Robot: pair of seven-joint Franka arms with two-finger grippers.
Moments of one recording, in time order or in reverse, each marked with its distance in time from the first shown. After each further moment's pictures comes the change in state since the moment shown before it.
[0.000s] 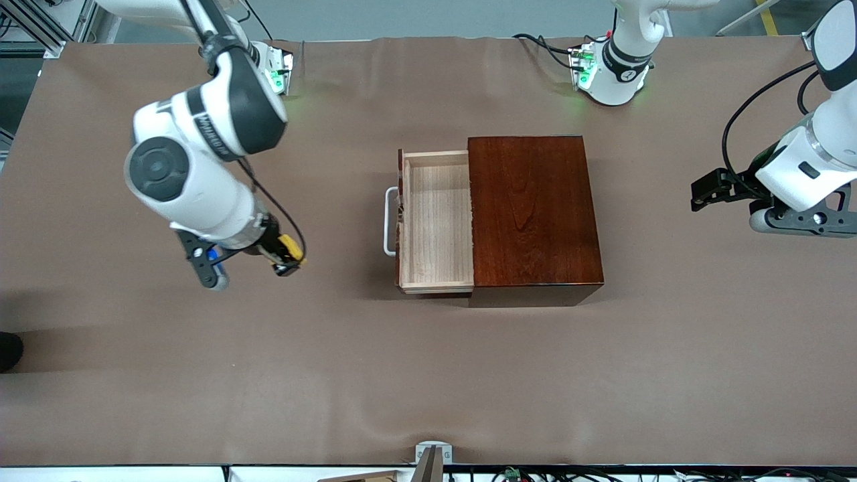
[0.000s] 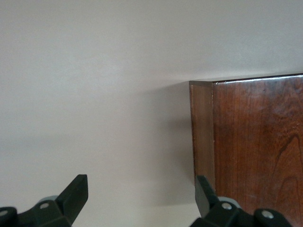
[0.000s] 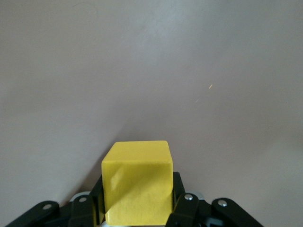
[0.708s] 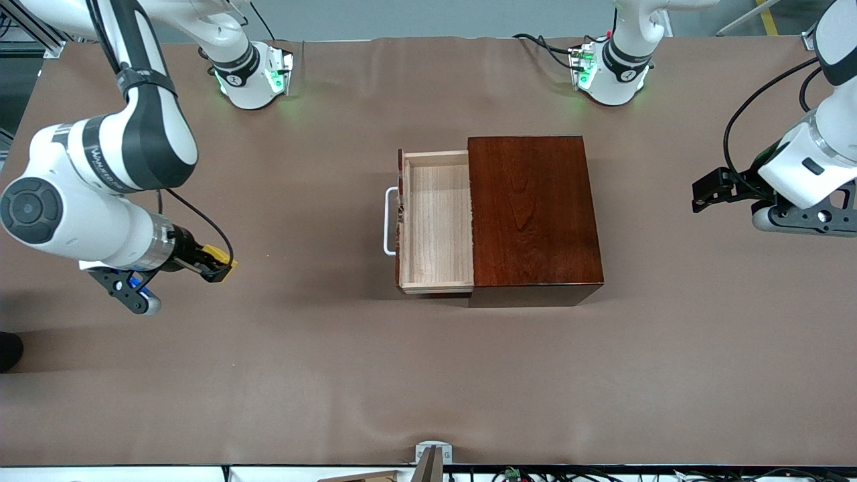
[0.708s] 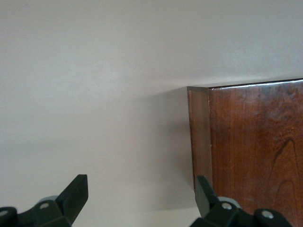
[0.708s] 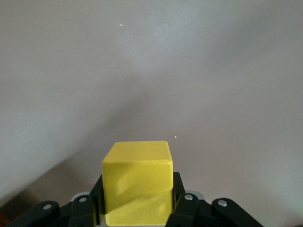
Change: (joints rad) left arm -0.006 0.000 0.001 0.015 0.000 0.010 0.000; right arm -0.173 -0.001 -0.001 -0.016 -0.001 -0.042 -0.500
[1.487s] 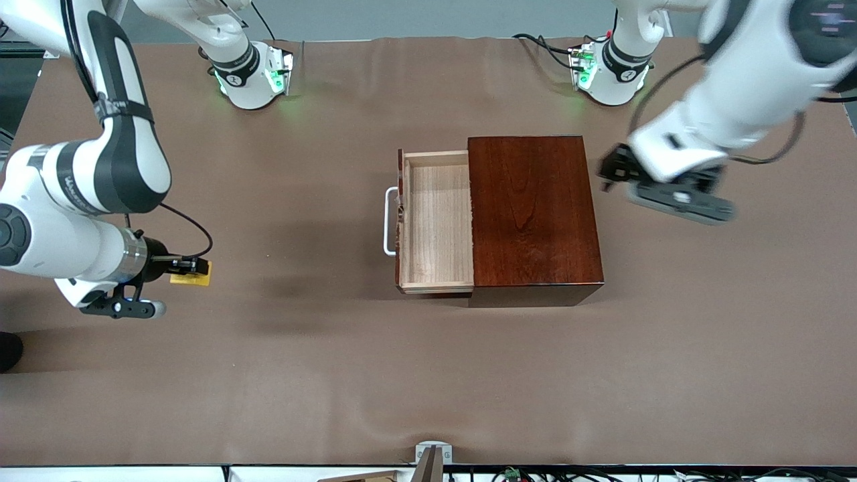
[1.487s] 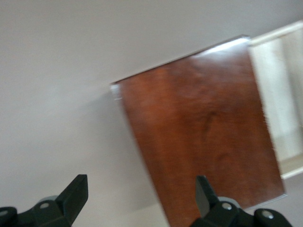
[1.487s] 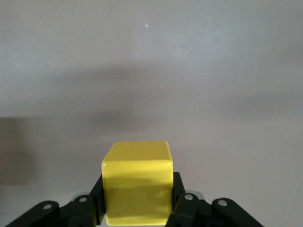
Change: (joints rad) left arm -0.061 0.034 -0.246 0.005 -0.013 0.018 -0.012; right arm -0.090 0.054 -0.001 -0.028 -0.028 0.060 -0.615
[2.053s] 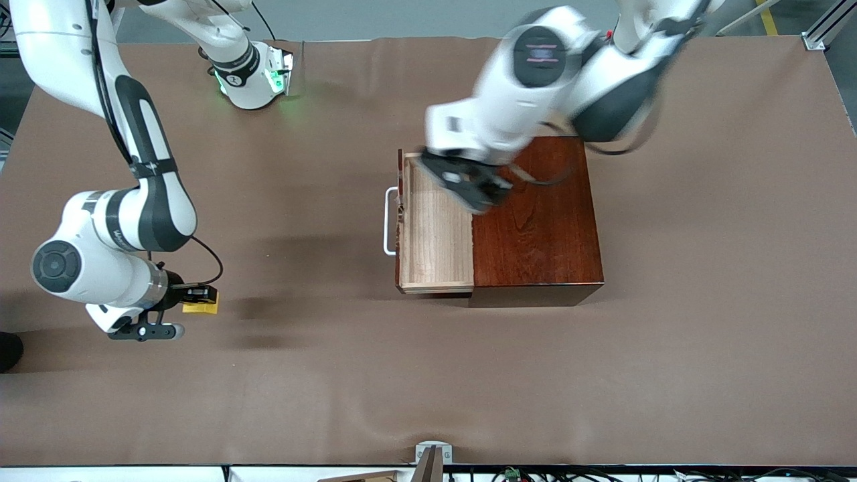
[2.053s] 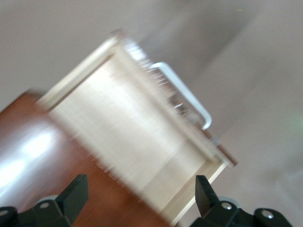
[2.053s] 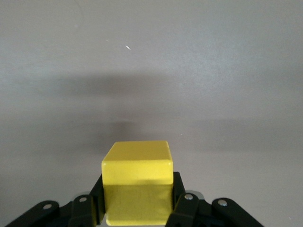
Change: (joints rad) left arm -0.268 0.297 -0.173 0.138 0.022 0.242 0.033; right arm -0.039 0.111 0.000 -0.130 -0.013 0.319 -0.096
